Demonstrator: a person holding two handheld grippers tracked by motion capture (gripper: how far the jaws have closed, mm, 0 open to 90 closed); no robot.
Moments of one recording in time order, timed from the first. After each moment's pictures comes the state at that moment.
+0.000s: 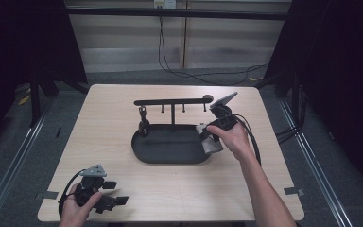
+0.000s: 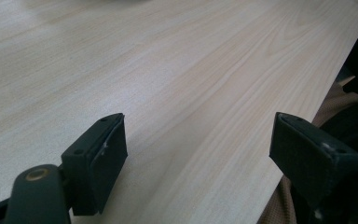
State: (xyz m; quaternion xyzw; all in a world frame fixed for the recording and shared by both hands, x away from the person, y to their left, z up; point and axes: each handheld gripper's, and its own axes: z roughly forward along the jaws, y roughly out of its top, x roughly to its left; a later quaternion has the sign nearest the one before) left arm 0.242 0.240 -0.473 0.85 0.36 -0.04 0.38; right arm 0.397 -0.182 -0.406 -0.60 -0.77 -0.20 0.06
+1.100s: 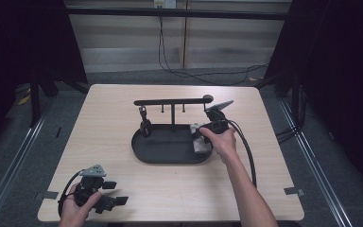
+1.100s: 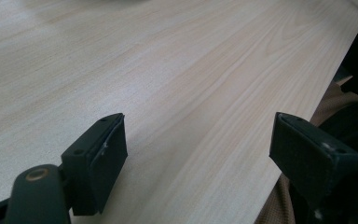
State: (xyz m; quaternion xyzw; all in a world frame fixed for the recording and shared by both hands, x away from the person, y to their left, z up) left arm 0.242 0.242 -0.472 0.85 0.36 -0.04 0.38; right arm 0.410 -0.170 -0.449 -0.64 -0.72 -0.25 0.06
